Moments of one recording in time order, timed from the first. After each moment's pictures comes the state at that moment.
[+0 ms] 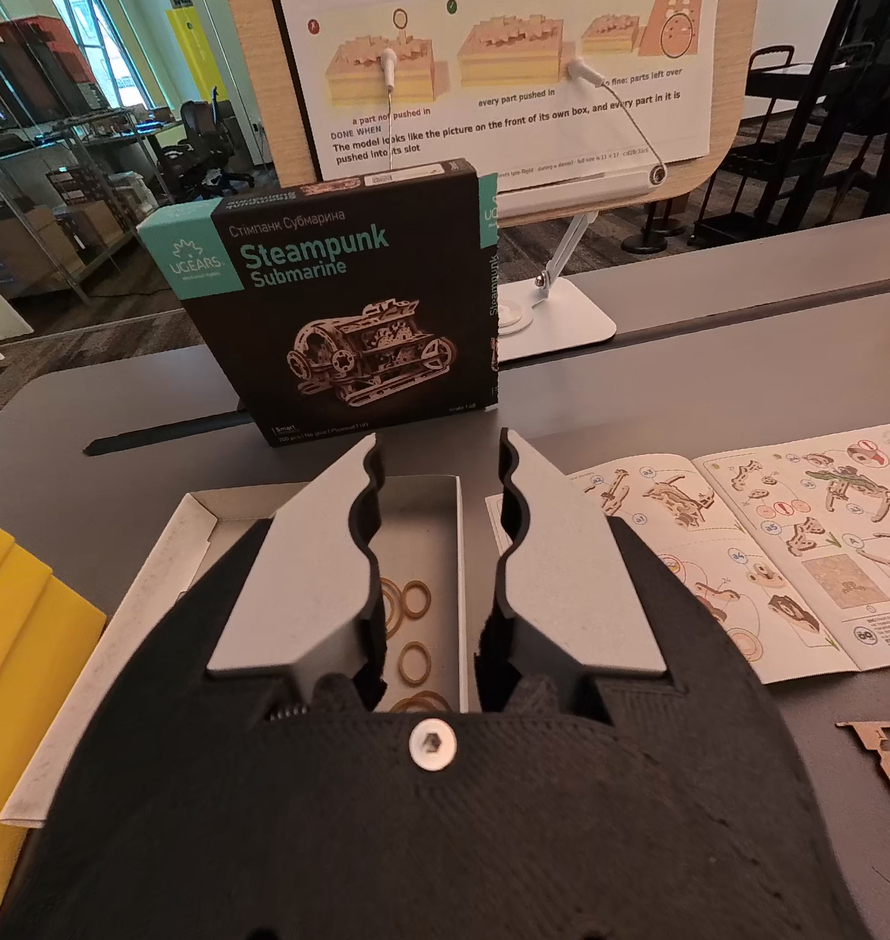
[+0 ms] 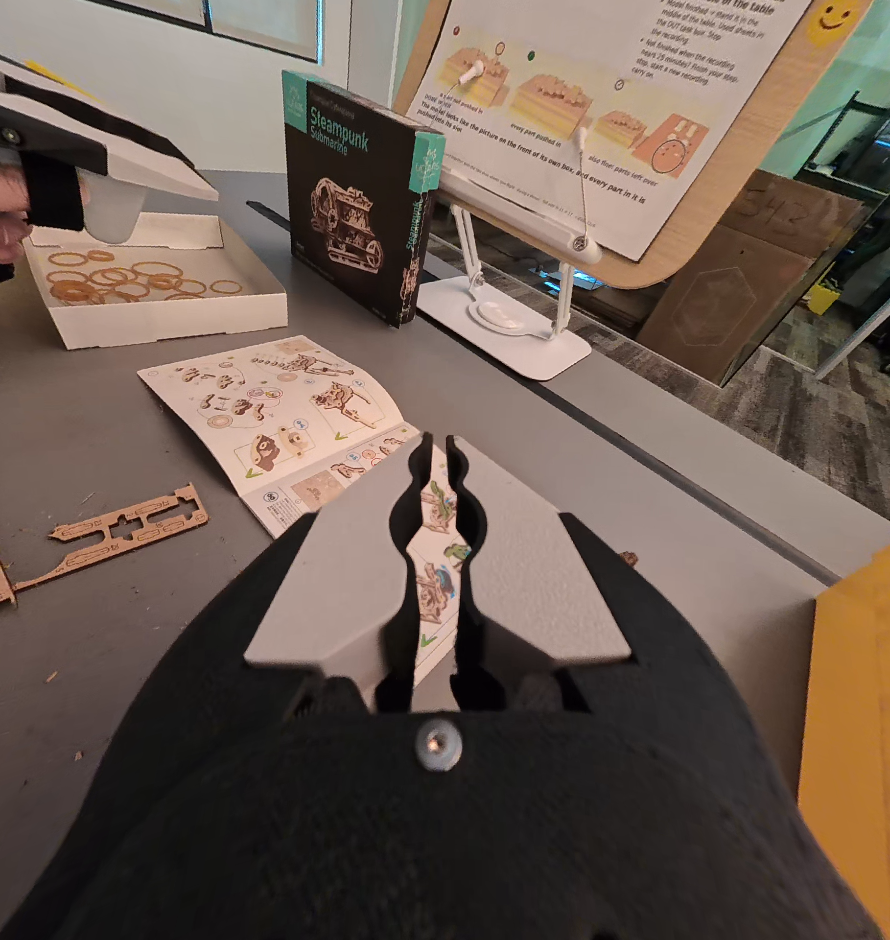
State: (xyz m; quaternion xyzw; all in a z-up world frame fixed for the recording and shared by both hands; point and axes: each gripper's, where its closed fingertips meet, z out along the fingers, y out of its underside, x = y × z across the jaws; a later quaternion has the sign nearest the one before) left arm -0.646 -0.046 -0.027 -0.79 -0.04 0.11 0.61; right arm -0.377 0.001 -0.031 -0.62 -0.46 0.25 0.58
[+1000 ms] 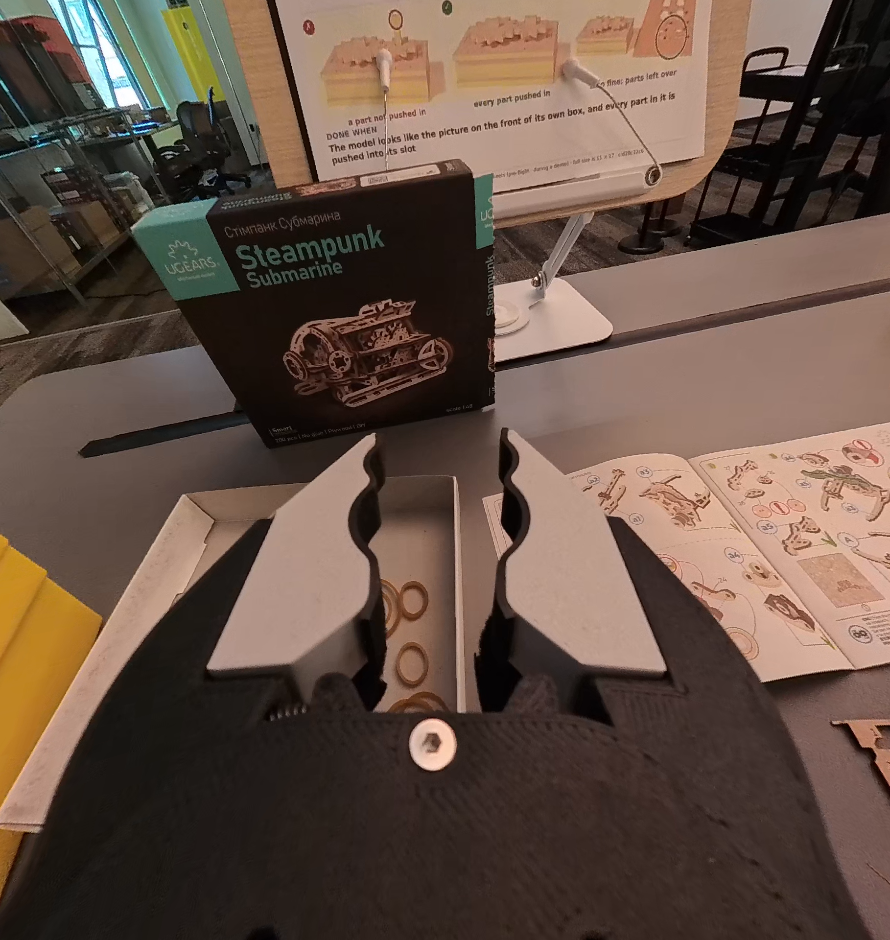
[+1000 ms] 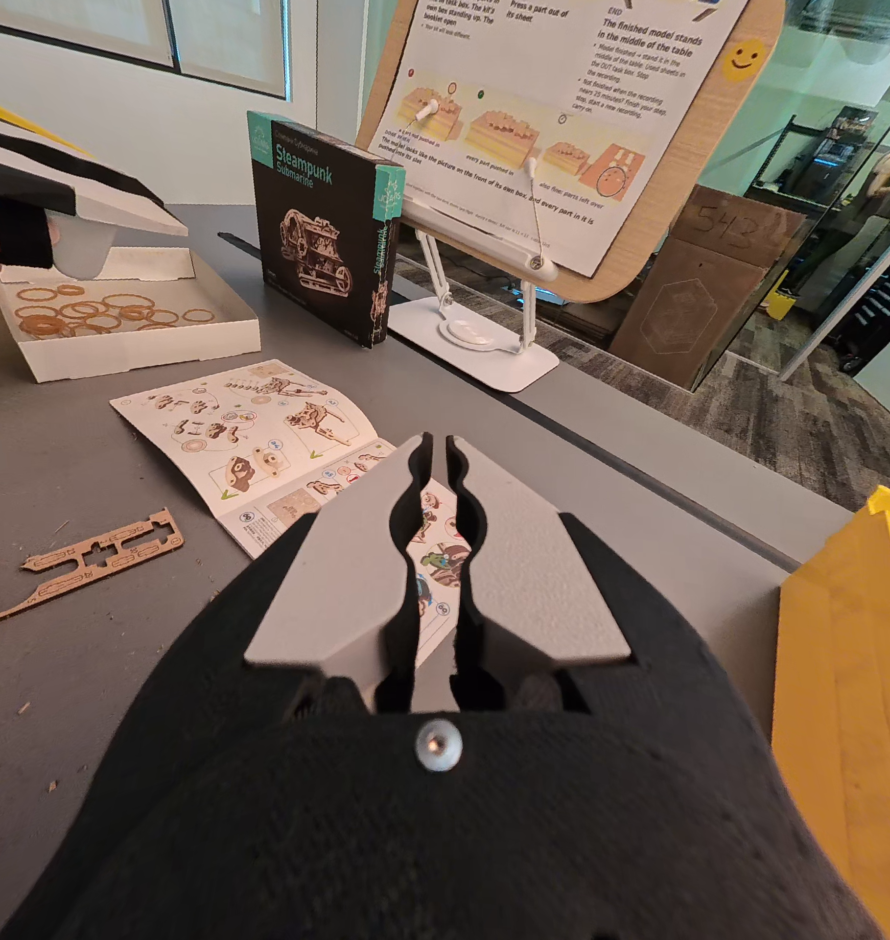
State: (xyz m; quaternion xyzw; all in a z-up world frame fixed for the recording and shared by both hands) left arm -0.644 -0.046 -0.026 -0.79 -0.04 0.11 0.61; right arm -0.366 0.010 -0.019 -0.62 -0.43 0.25 0.61
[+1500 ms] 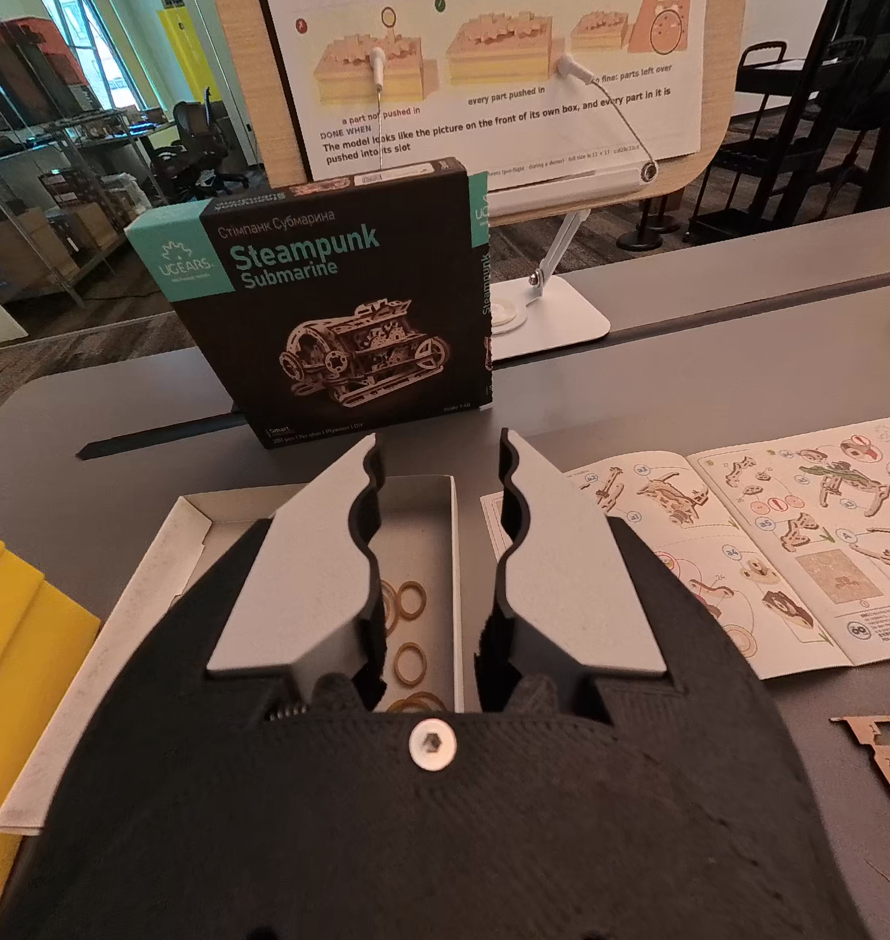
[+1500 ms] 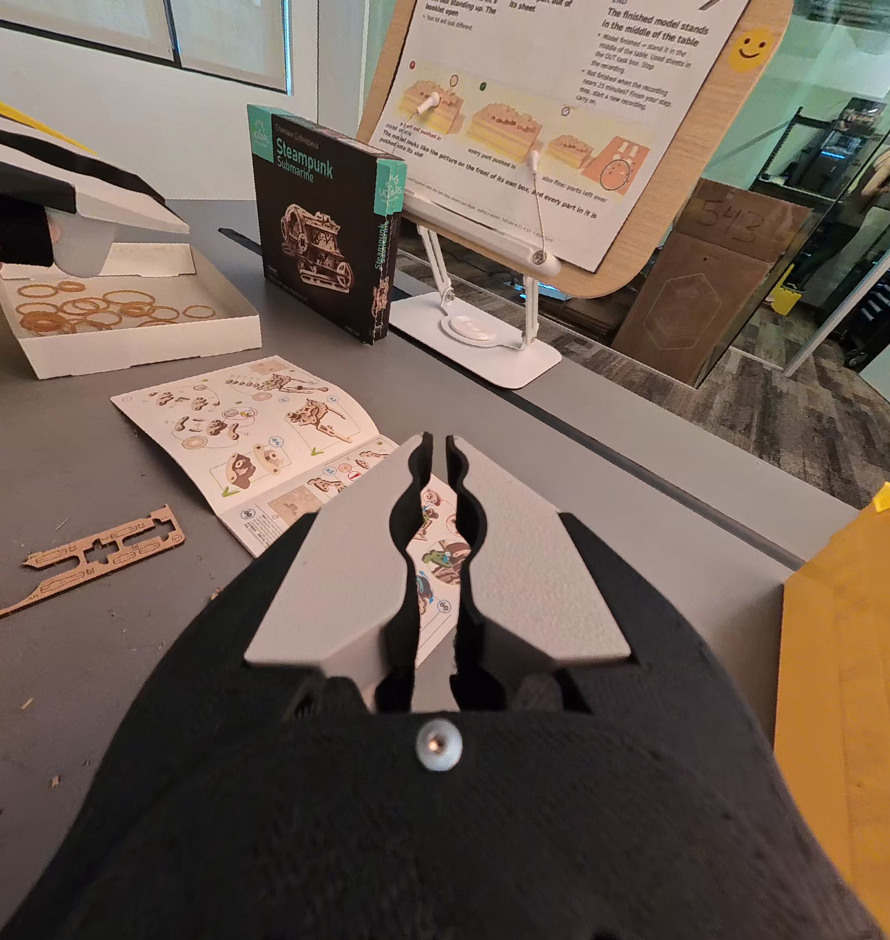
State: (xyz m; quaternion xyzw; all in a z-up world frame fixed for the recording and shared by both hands) left arm -0.643 -0.045 -0.027 -0.79 -0.03 0.11 0.61; right arm -0.367 0.010 -0.021 -0.62 -0.43 0.25 0.60
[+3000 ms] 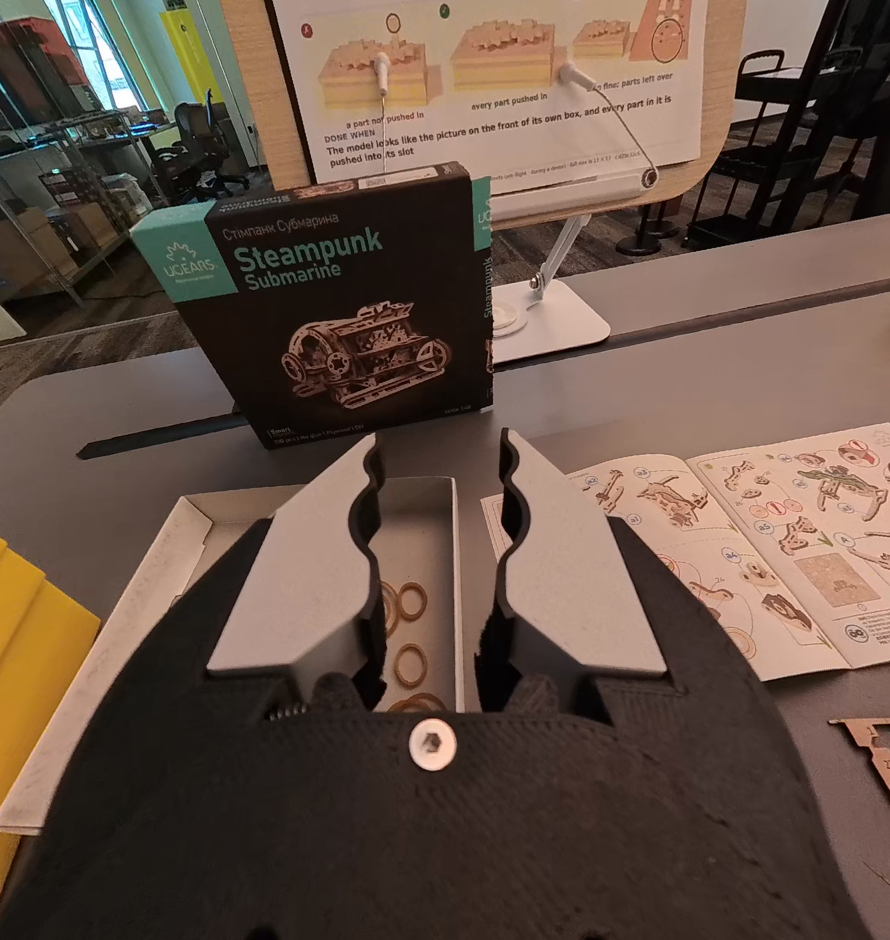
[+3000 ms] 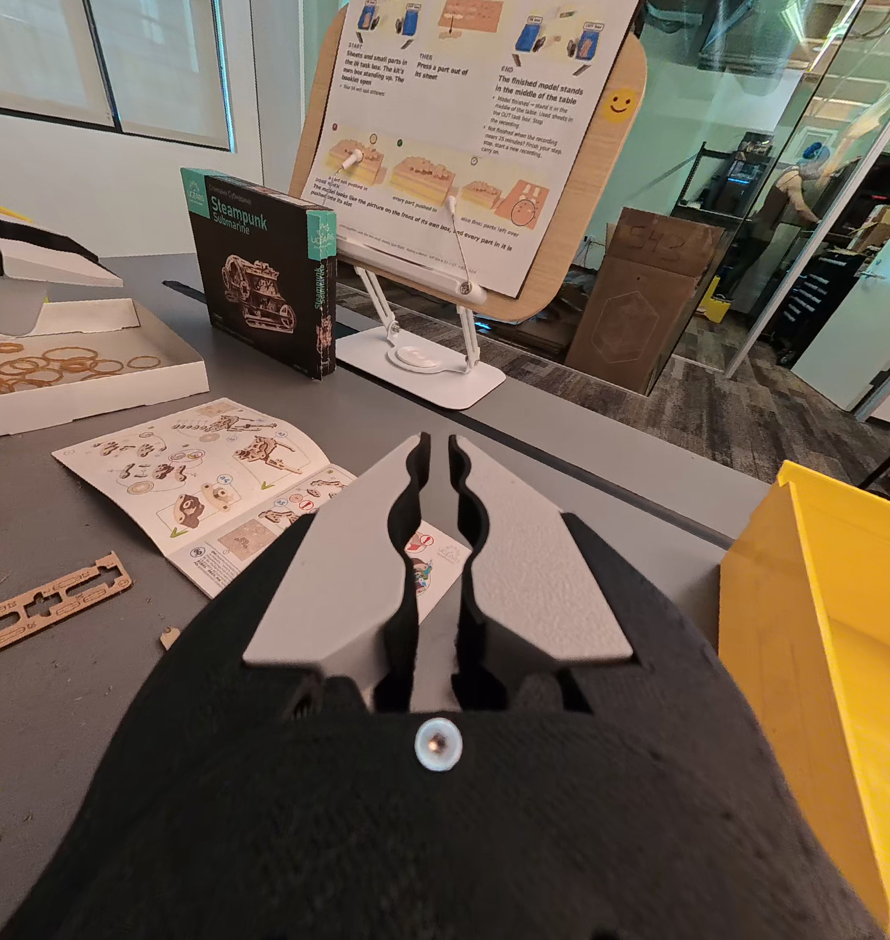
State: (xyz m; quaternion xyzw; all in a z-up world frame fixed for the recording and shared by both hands) left arm -0.644 -0.046 -0.026 -0.78 -0.04 0.10 0.61; right arm -0.341 0.030 -0.002 -0.62 -0.38 0.24 0.64
